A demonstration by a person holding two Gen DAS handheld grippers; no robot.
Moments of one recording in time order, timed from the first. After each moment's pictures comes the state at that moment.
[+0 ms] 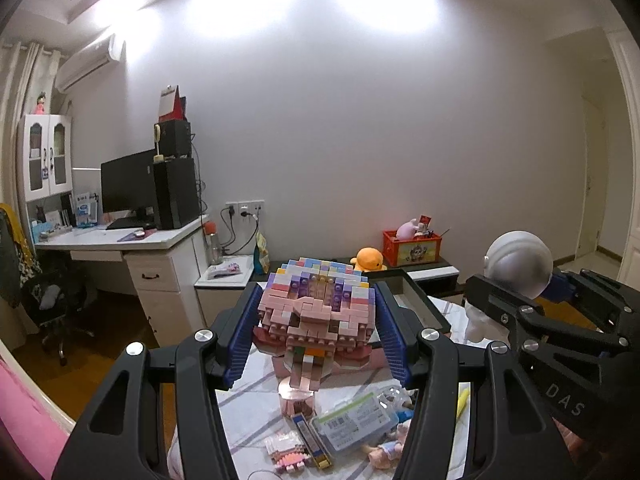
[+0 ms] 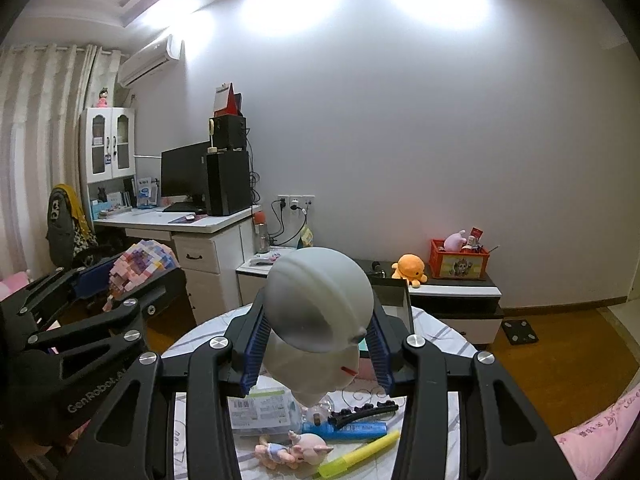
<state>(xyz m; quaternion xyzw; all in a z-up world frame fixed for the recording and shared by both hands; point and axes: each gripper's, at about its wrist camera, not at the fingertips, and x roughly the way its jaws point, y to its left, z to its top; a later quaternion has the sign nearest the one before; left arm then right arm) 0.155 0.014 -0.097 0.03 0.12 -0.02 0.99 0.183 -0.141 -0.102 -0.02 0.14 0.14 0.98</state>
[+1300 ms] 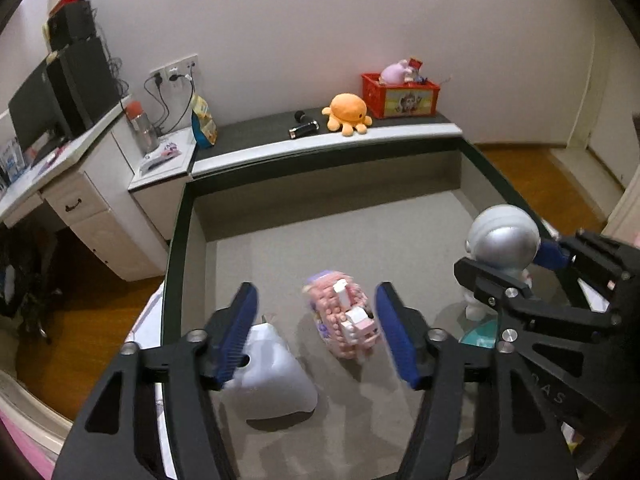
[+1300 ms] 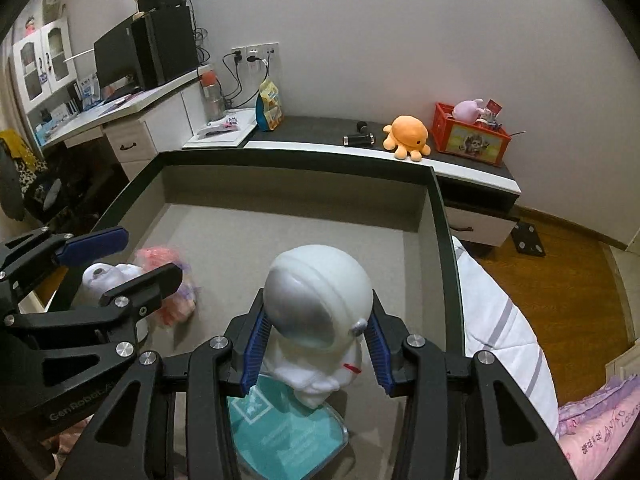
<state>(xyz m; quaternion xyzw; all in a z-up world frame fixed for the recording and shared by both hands) 0.474 -0.019 -0.219 0.06 0.41 -0.08 0.91 0.458 -0.156 -0.227 -0.03 0.41 0.10 0.91</state>
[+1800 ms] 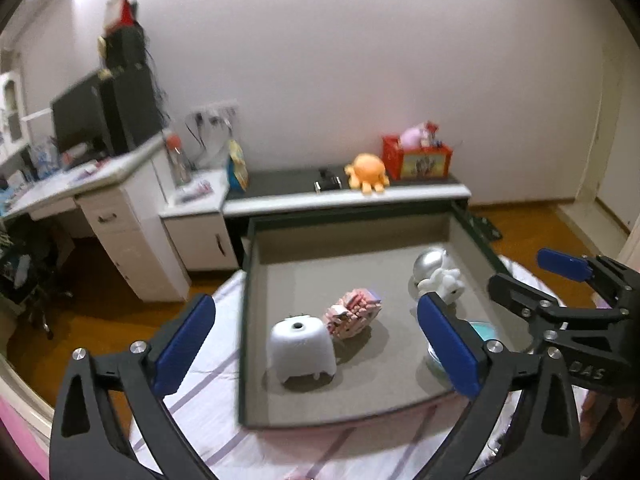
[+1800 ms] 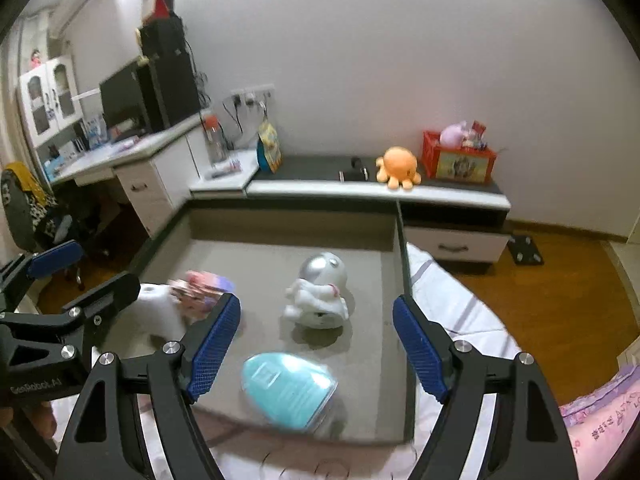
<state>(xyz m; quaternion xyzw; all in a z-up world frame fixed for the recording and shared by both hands) 0.384 0.015 -0.160 0.03 0.30 -0.03 0.95 0.404 -0.173 -0.172 0.00 0.34 0.10 0.94</state>
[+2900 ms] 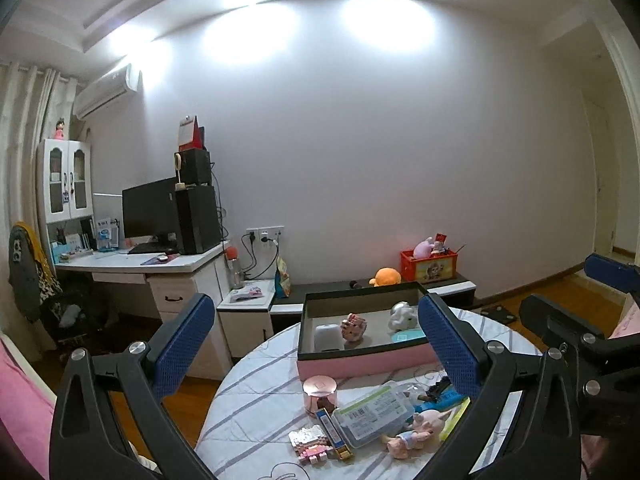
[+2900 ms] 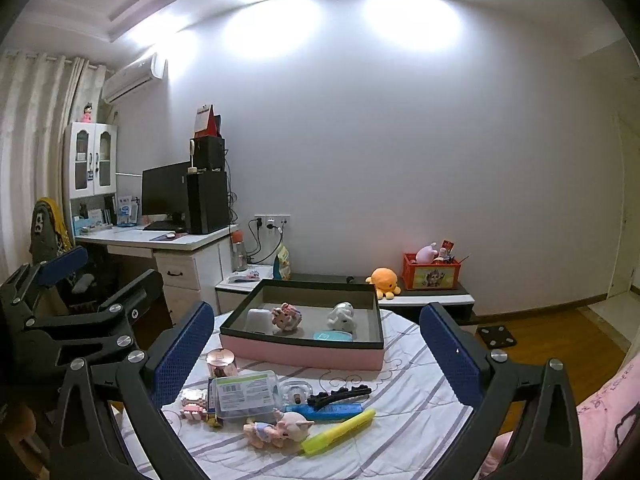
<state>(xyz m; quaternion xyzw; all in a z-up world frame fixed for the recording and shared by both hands) 0.109 0.013 -0.108 0.04 0.07 0.02 1.00 0.125 -0.157 -0.107 -0.01 0.10 0.09 0.99</state>
